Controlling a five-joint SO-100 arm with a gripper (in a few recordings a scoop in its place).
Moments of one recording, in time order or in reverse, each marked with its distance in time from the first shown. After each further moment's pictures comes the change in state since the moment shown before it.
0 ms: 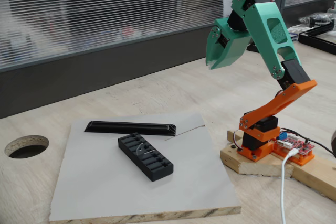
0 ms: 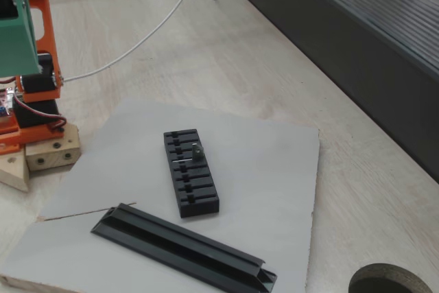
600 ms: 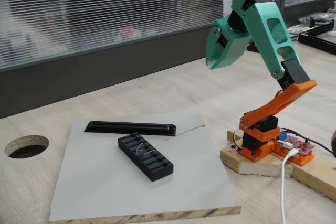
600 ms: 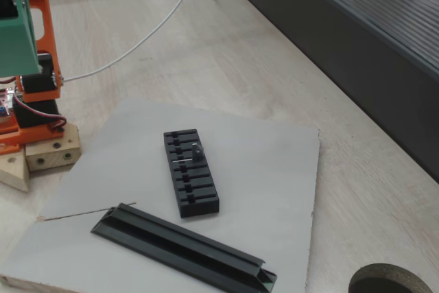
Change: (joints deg) arm 0.0 0.0 0.0 0.0 0.0
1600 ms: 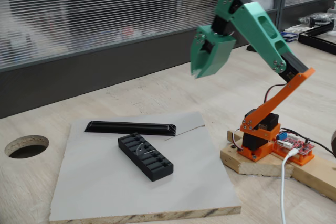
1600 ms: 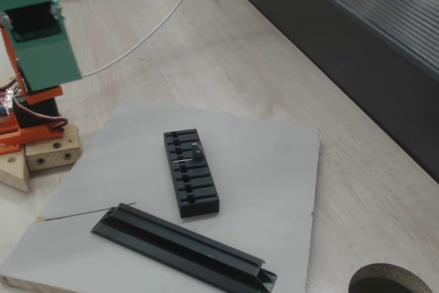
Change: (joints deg) arm -20.9 -8.2 0.0 0.0 14.9
